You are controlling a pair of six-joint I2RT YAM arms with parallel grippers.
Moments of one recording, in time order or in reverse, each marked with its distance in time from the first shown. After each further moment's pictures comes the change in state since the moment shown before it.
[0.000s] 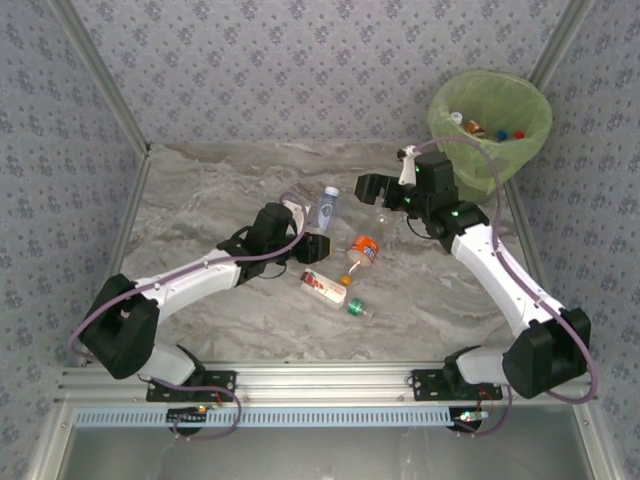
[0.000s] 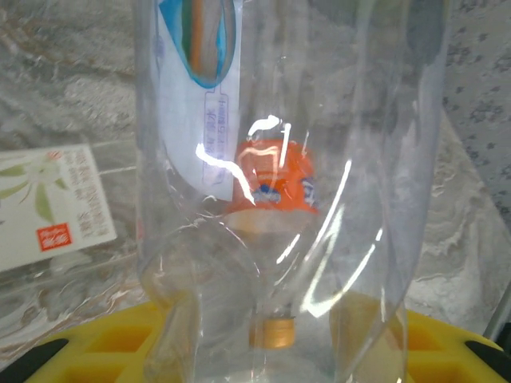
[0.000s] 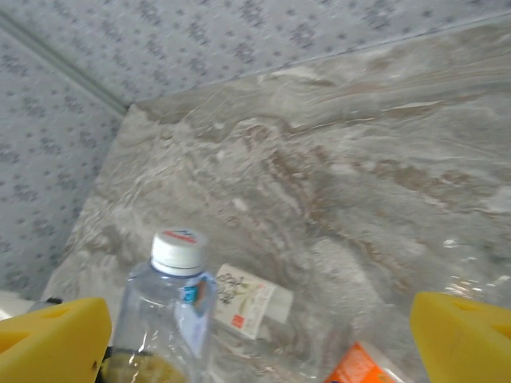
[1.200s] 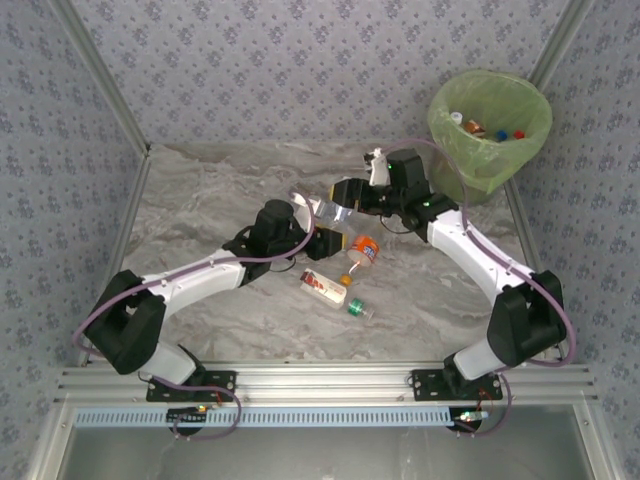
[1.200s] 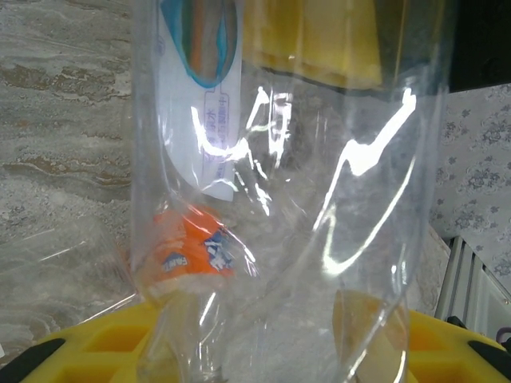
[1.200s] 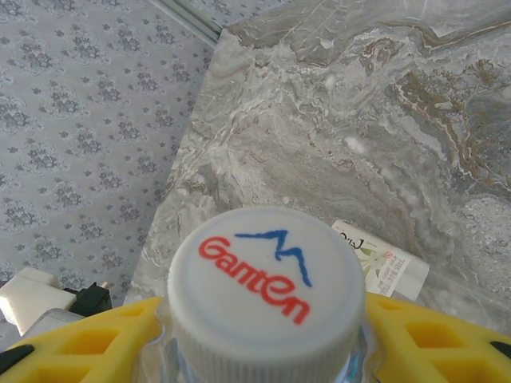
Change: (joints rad) left arm -0.016 0.032 0.001 0.219 0.119 0.044; right arm 0.069 0.160 0.027 0.116 -0.241 0.126
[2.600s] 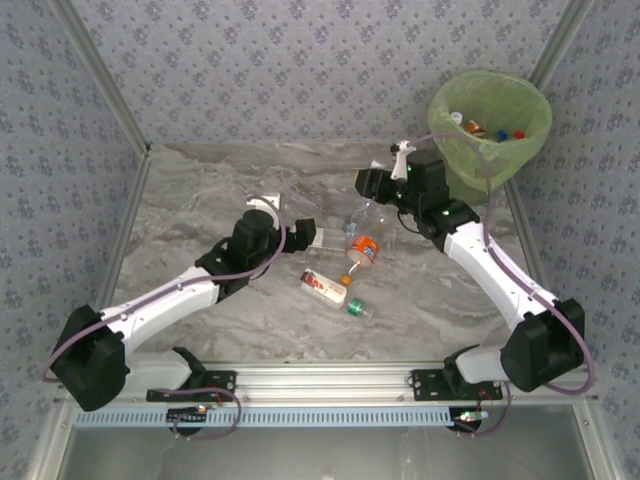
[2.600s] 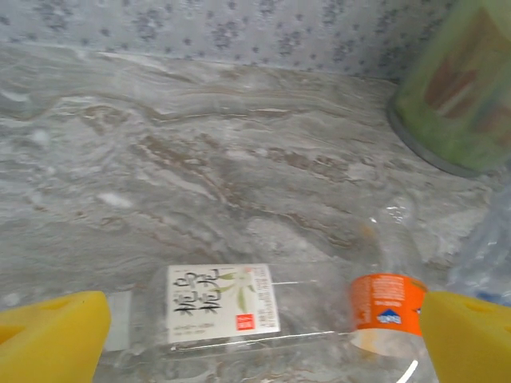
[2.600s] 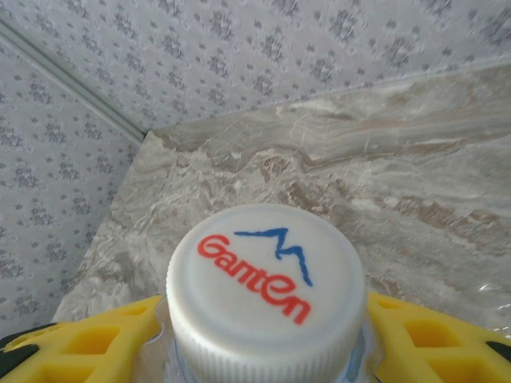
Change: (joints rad) left arm 0.002 -0.246 -0.100 -0.171 -0.634 0.014; right arm -0.042 -0.144 -0.034 0.003 0.319 -0.108
